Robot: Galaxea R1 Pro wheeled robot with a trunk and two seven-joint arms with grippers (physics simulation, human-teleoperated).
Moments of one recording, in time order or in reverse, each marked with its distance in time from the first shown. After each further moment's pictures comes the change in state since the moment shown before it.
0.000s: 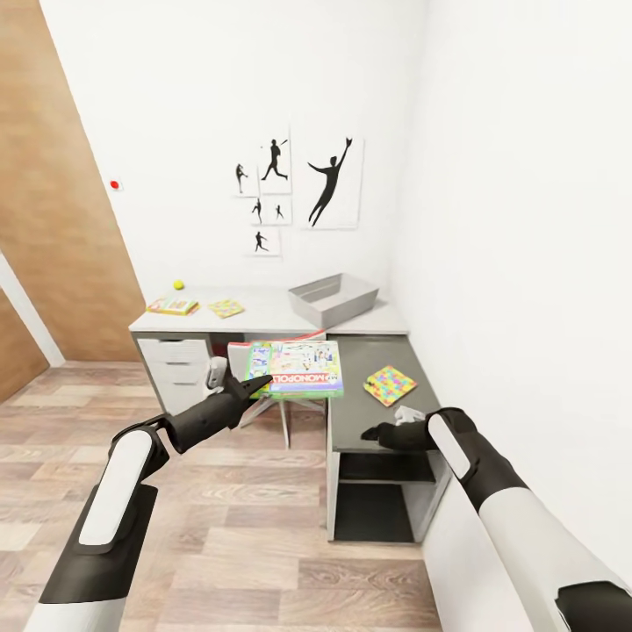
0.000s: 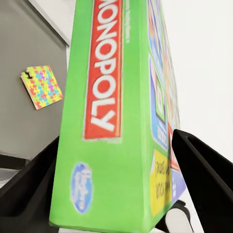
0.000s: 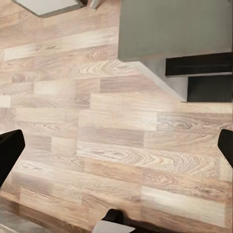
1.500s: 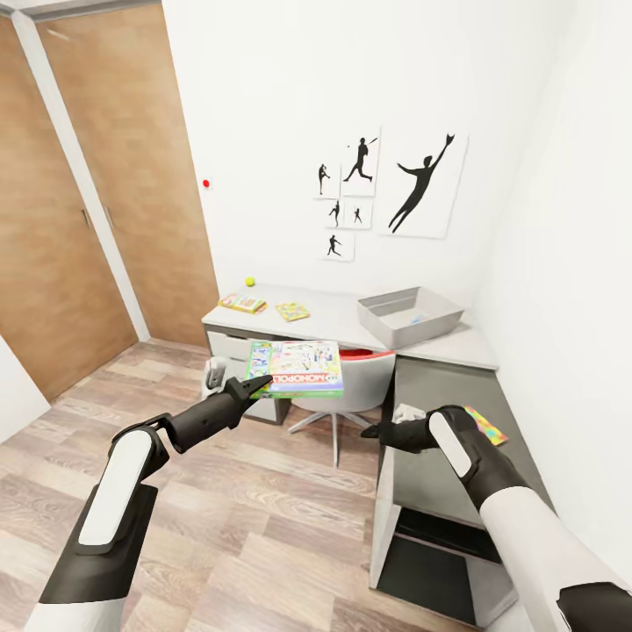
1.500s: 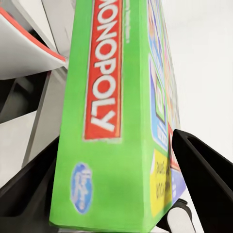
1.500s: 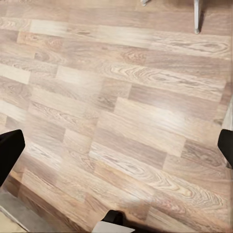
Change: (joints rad) left arm 0.000 0.000 0.000 0.000 0.004 0.001 0.002; right arm 0.000 -0.002 -0.002 -0.019 0.001 0.012 -0.001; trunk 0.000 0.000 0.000
